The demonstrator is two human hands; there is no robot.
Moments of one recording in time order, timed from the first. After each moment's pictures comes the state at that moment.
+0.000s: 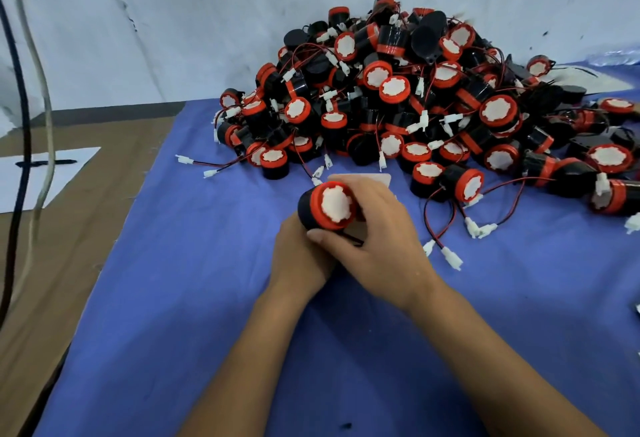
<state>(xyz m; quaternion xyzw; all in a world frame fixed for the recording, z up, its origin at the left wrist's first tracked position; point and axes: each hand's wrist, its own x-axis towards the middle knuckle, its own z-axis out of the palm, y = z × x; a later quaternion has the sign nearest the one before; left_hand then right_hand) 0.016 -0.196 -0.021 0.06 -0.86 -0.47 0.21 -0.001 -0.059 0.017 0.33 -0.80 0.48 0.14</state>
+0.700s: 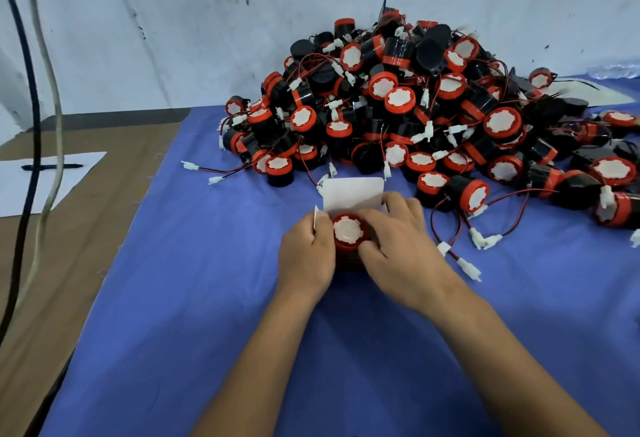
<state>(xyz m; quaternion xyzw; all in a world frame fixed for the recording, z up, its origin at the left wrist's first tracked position) 0.011 -0.190 -0.008 0.19 -0.81 -0.53 0.19 -0.010 -0.044 0.020 0.26 -0.92 0.30 0.05</state>
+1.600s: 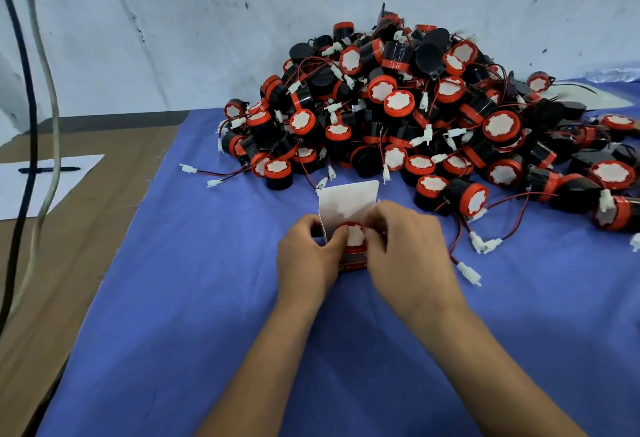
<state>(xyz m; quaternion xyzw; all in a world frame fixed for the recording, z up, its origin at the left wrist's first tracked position) 0.009 -0.186 -0.009 0.20 -0.81 -0.52 0.20 0.010 -0.054 0.042 0.16 -0.91 0.36 0.10</state>
